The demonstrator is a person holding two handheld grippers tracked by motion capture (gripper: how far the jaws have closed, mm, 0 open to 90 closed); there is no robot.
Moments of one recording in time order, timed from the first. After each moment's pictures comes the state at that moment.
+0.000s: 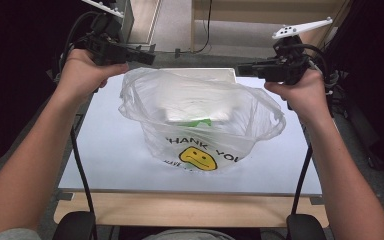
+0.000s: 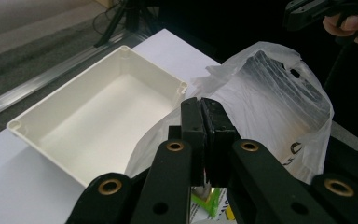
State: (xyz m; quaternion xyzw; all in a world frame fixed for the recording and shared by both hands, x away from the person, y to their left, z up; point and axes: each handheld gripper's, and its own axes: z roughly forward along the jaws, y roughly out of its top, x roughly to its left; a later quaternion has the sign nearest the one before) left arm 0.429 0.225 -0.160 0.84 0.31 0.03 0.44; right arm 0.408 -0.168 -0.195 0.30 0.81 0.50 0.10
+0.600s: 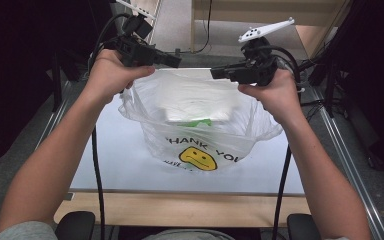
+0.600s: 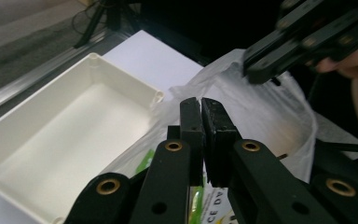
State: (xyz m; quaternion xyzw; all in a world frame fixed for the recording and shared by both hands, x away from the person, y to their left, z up) left arm 0.427 0.171 -0.161 0.85 0.29 0.02 0.44; right arm 0.408 -0.113 -0.200 0.27 0.82 0.49 0.08
